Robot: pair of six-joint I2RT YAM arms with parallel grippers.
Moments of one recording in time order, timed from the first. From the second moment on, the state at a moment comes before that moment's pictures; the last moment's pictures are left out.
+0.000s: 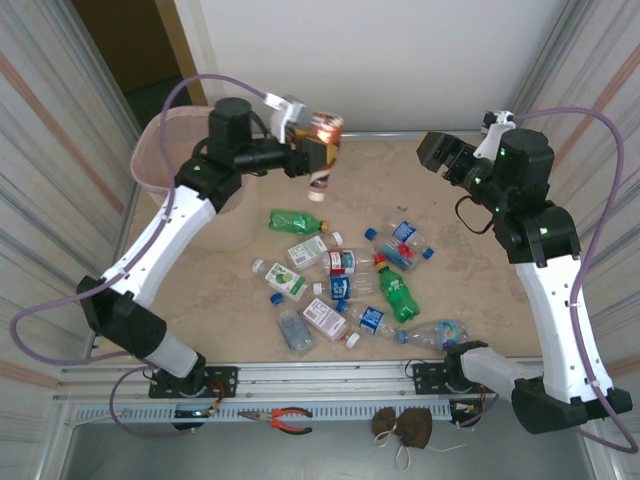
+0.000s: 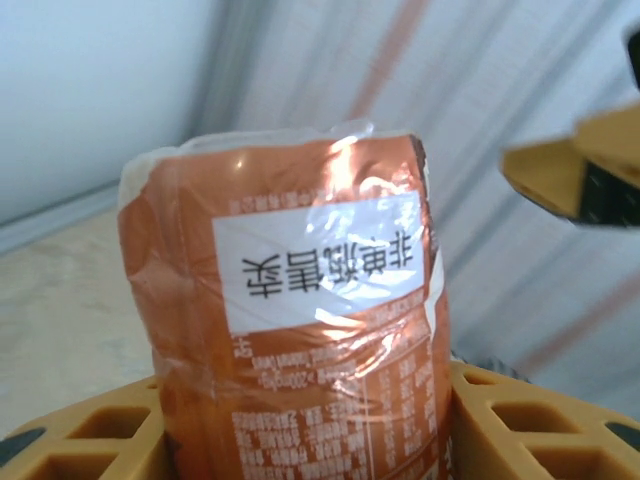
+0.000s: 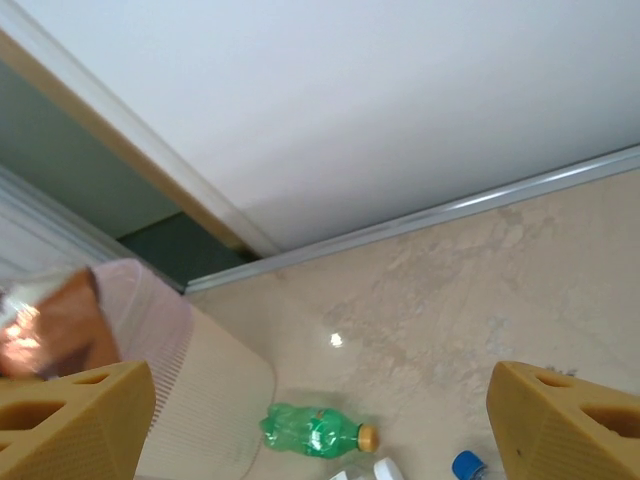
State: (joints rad) left arm -0.46 1.53 1.65 -0.33 0.62 -0.29; right arm 0.22 1.08 1.53 -0.73 -0.11 0.57
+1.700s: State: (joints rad) left arm -0.01 1.99 1.92 -1.05 -0.13 -1.31; right arm 0.09 1.06 1.42 -0.79 -0.16 0.59
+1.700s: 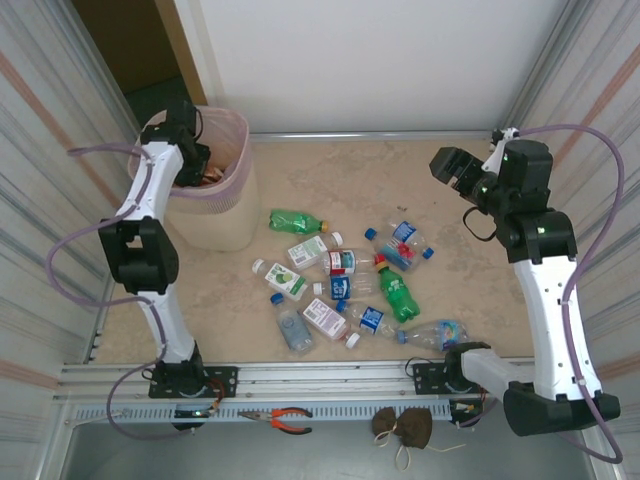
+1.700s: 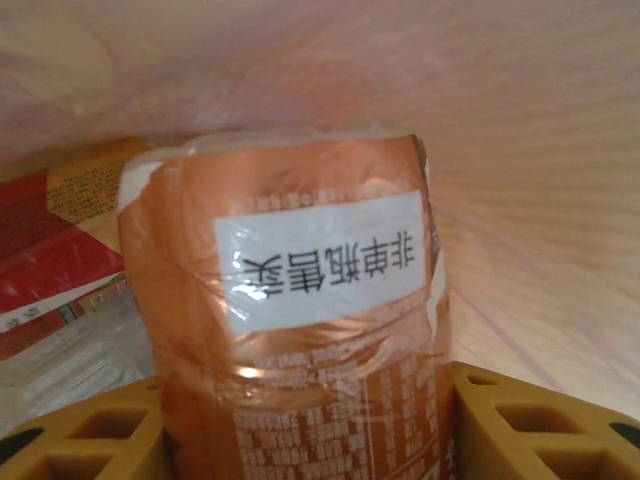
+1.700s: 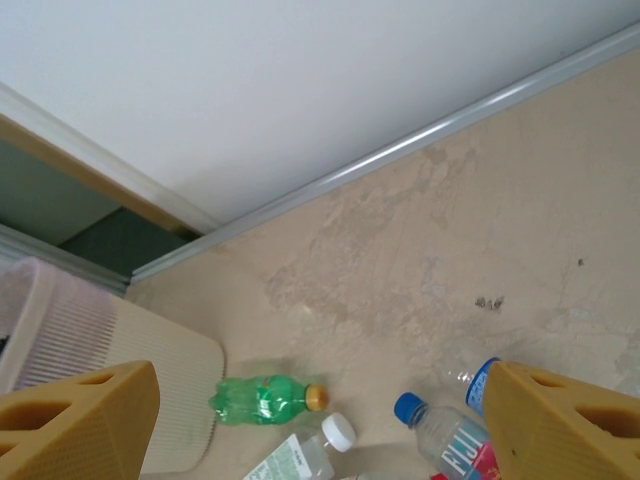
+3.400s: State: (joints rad) left arm -0.12 1.92 2.01 -0.95 -0.01 -1.38; right arm 0.06 1.04 1.34 -0.80 -0.20 0.59
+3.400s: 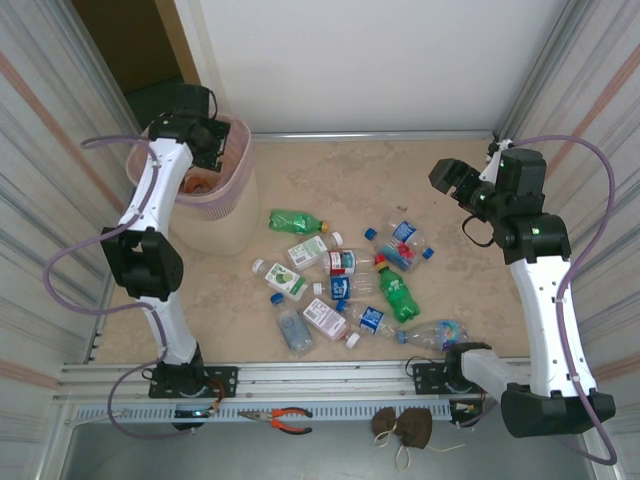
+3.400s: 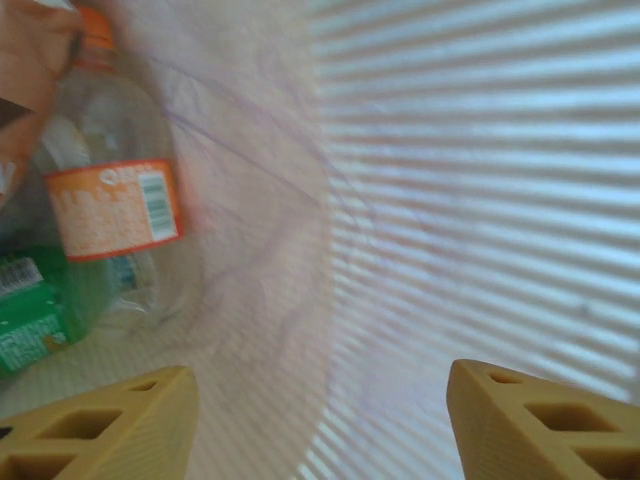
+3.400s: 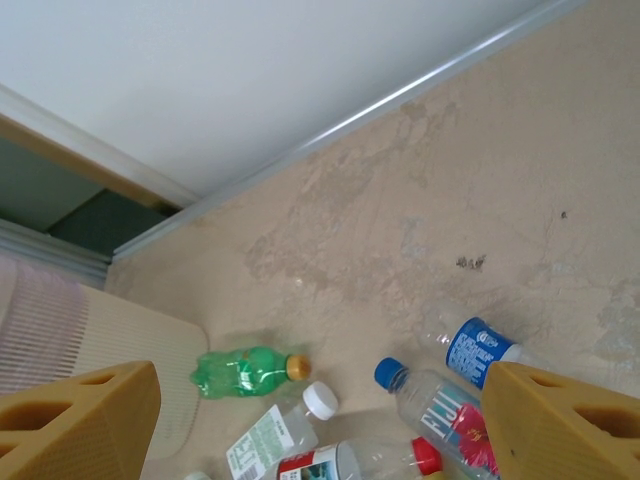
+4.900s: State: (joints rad) left arm -0.12 1.67 1.80 -0.72 0.09 -1.12; right arm 0.07 1.23 1.20 -0.90 -0.13 0.46
